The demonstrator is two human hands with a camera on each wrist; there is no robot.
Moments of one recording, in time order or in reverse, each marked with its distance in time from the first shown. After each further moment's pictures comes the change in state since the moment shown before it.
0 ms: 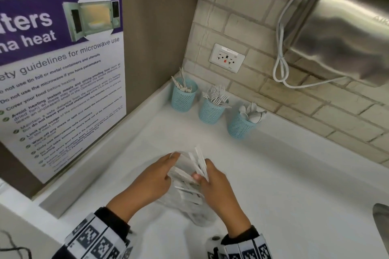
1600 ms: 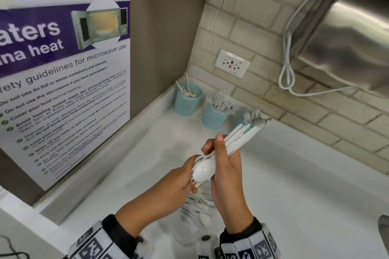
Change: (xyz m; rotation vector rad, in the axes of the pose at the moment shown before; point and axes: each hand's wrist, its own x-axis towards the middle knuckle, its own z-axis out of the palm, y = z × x) left_hand -0.007 0.046 -0.007 -0.194 -0.055 0.119; right_hand 0.018 -0.069 -0.019 1.033 0.348 -0.028
